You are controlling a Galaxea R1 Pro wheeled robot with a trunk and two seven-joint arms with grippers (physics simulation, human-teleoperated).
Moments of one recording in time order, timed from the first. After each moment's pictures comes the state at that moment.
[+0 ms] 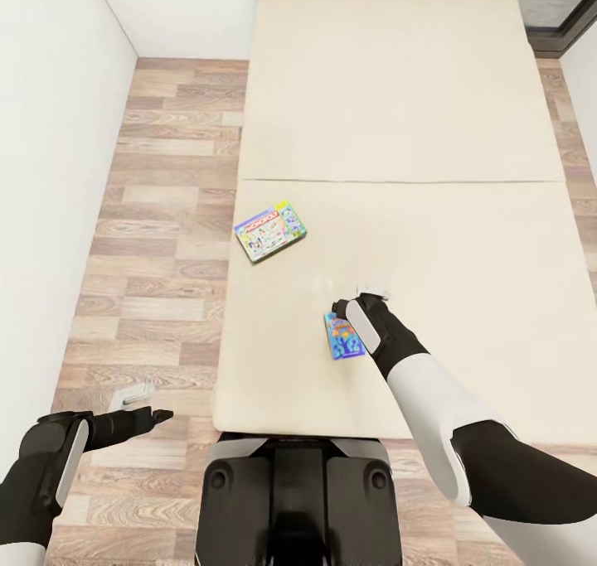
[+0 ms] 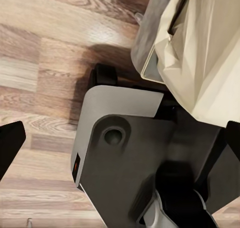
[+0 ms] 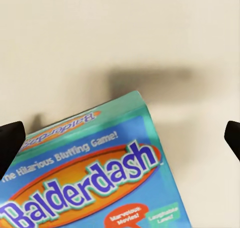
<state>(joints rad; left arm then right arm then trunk) -0.44 0.19 0.33 -1.23 -0.01 0.97 -0.47 -1.12 0.17 0.14 -0.59 -0.42 0.55 -0.50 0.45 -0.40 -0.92</state>
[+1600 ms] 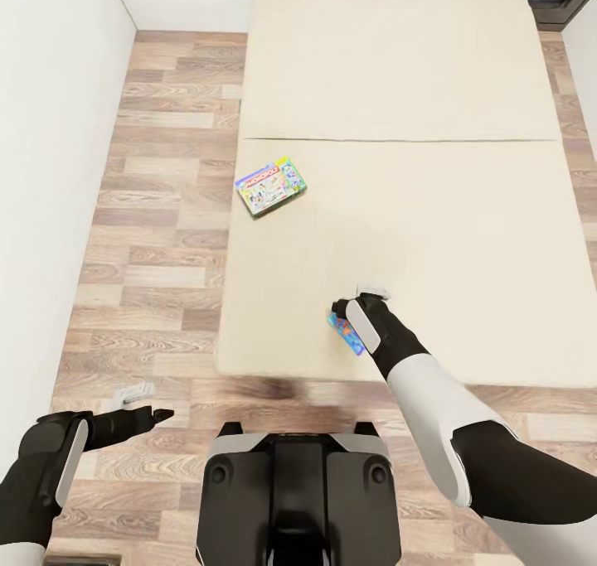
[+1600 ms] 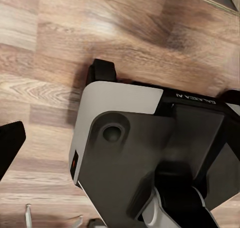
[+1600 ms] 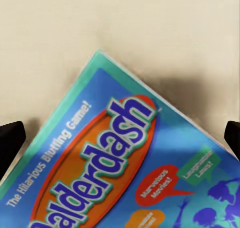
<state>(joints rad) -0.44 0.19 0.33 -1.23 -0.01 0.97 -0.48 -1.12 0.17 0.14 -0.60 -0.41 0.55 -0.50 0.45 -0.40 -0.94</state>
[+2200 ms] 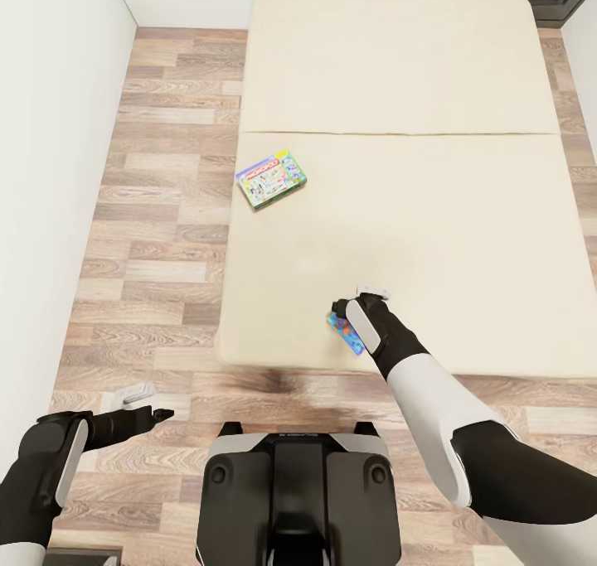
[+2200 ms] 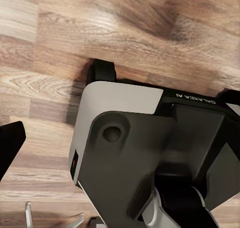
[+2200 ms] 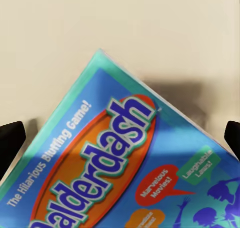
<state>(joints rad) -0.44 0.19 0.33 -1.23 -0.01 0.97 -0.48 -1.12 0.17 0.14 -0.60 -0.42 0.55 -0.50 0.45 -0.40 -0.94</state>
